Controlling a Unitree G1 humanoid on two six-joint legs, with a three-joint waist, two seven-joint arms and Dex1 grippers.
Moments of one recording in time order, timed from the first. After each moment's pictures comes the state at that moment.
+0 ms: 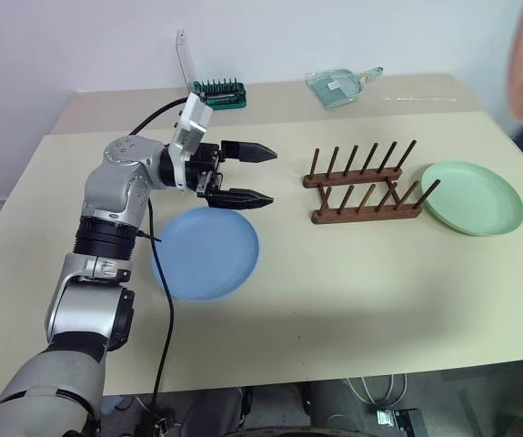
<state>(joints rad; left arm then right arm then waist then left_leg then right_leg) -0.95 0.46 -0.05 0.39 -0.47 0.35 -1.53 -0.76 -0.99 -0.85 0.11 1.18 1.17 0.73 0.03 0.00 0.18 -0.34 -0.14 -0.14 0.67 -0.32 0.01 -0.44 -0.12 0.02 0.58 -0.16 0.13</state>
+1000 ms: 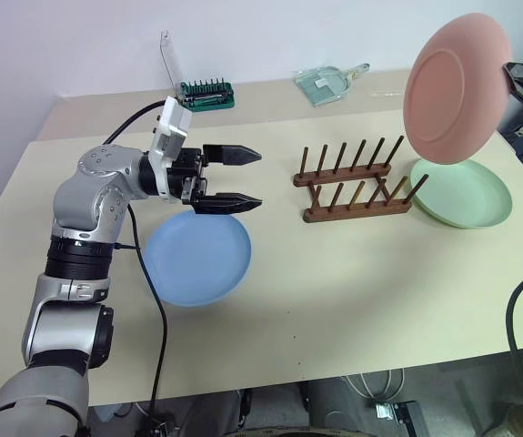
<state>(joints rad) -0.83 0.55 -0.01 0.16 -0.55 0.47 -1.41 -1.13 -1.04 -0.36 1.00 0.73 1.08 1.40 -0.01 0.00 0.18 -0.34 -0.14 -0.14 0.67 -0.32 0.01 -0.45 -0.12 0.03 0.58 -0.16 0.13</state>
